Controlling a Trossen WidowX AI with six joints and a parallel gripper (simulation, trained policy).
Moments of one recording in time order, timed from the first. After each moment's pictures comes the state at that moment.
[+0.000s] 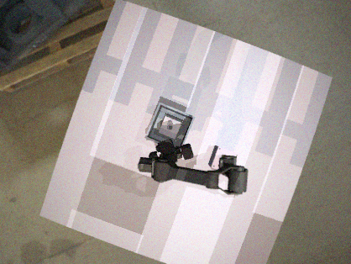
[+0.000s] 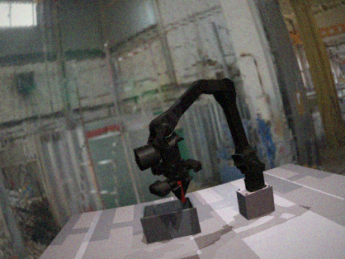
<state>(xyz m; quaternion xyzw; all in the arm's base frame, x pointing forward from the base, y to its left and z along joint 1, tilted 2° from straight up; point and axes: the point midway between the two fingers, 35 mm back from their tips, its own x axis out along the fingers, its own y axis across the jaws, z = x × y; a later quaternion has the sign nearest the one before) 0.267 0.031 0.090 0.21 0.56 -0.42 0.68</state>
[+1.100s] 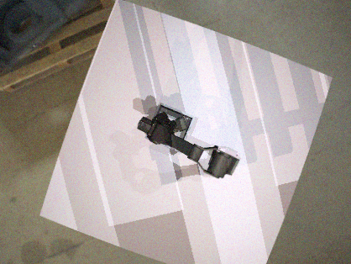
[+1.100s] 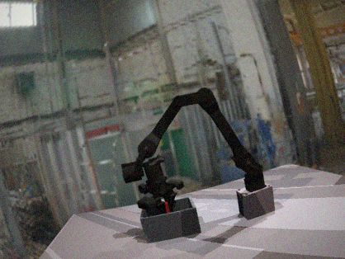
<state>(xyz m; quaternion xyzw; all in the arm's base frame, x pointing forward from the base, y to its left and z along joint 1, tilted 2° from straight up) 0.329 -0.059 0.027 0.23 0.61 -0.36 0.67</state>
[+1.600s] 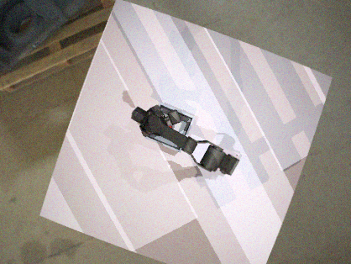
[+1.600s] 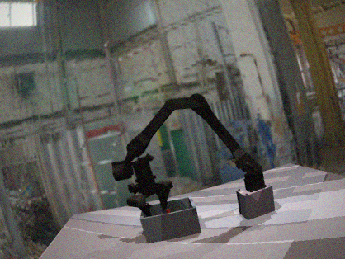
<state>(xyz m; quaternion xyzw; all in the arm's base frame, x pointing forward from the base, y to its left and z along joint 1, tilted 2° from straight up) 0.365 -0.070 0.037 0.25 0.63 -0.31 0.67</state>
